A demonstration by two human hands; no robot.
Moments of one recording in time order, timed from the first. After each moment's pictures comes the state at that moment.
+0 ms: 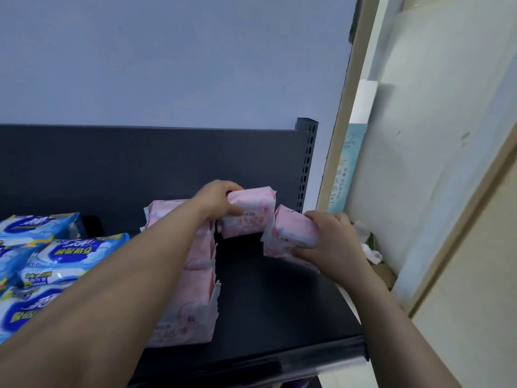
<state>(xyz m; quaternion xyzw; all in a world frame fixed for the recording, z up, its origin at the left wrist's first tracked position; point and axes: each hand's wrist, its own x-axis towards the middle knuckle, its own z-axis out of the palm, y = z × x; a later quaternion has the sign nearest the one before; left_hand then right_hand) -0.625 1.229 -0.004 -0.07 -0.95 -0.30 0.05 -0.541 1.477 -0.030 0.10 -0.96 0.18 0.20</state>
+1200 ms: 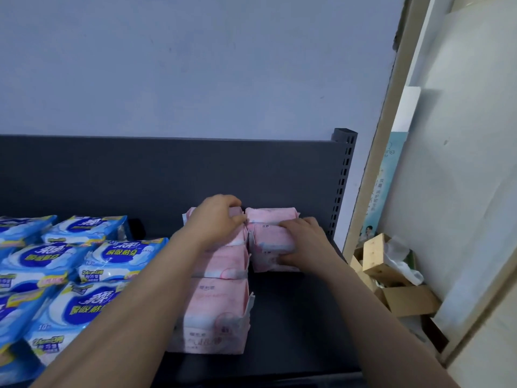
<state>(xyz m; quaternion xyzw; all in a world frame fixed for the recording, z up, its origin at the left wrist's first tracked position) -0.577 1.188 -0.006 0.00 -0.96 -0.23 0.15 -0.601 1.400 -0.050 0.24 -0.96 0.15 0.10</state>
